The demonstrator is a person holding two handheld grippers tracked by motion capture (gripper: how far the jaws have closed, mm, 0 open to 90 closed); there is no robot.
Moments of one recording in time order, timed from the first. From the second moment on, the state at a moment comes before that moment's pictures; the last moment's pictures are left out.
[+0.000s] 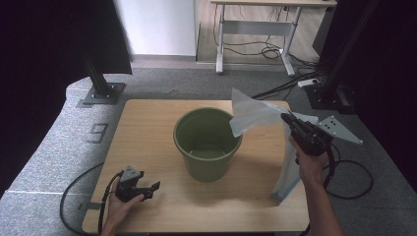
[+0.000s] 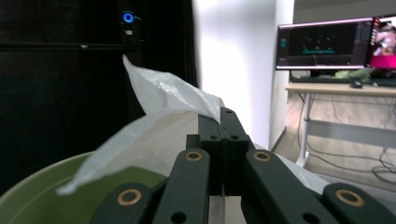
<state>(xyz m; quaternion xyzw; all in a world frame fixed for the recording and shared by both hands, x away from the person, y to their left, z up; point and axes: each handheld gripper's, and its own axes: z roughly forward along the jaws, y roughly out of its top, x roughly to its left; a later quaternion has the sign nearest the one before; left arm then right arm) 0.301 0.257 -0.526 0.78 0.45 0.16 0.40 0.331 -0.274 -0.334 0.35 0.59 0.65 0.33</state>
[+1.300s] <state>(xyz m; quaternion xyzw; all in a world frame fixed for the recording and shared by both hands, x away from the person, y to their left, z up) 0.301 0.260 -0.526 0.78 0.45 0.15 0.40 0.303 -0.229 -0.288 0.26 0.59 0.67 0.36</state>
